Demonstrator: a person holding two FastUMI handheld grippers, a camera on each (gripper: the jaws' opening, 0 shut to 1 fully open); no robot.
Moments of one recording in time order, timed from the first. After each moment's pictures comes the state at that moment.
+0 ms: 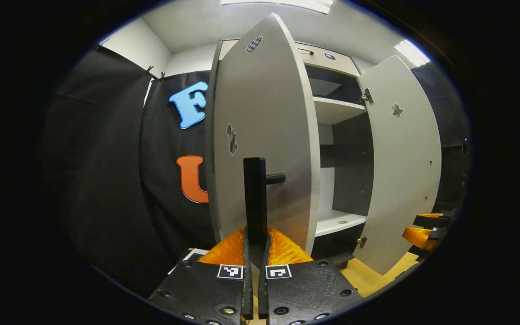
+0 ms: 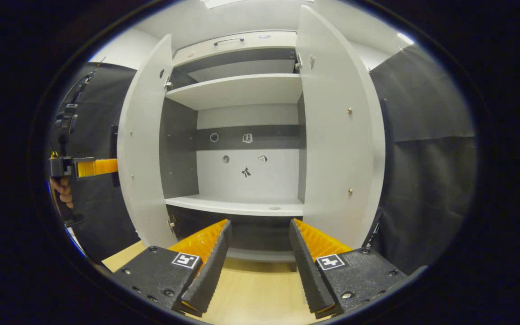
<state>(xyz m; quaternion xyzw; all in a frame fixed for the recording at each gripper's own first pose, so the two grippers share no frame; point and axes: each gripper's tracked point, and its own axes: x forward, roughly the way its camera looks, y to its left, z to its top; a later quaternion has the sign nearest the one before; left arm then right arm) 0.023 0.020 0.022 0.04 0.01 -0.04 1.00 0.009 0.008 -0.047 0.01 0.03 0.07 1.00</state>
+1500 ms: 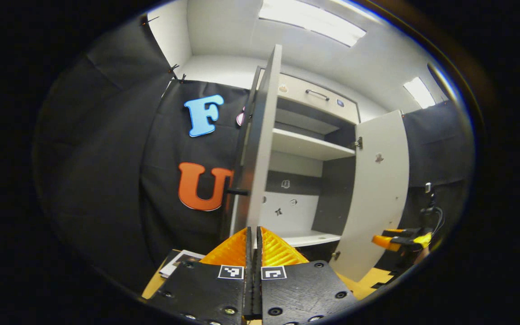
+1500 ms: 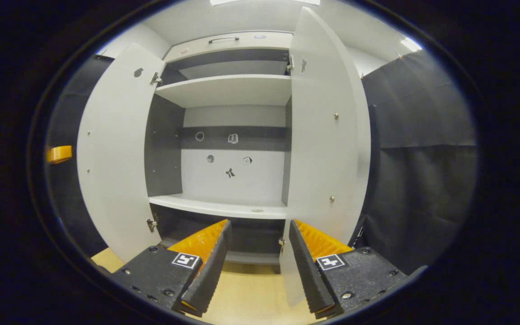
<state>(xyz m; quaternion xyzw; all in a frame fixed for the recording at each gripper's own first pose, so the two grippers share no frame) -0.055 0.066 0.054 -0.08 -0.07 -0.12 0.99 0.020 -0.015 -0.041 0.00 0.03 0.03 1.00</state>
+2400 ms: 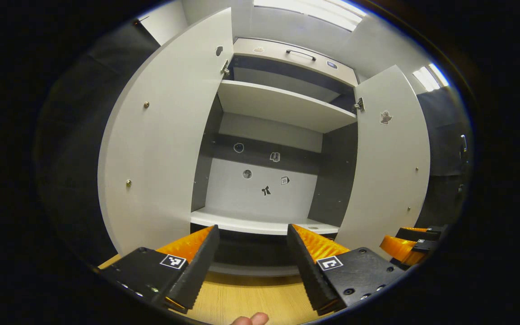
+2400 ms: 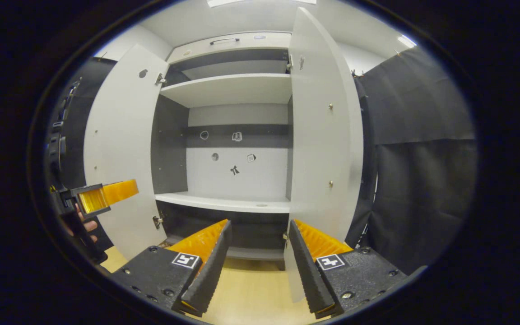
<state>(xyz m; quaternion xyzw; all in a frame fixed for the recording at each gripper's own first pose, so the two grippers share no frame) 0.005 -0.051 -0.022 -0.06 -0.02 -0.06 1.00 0.004 -0.019 -0.054 0.00 0.02 0.04 1.00</state>
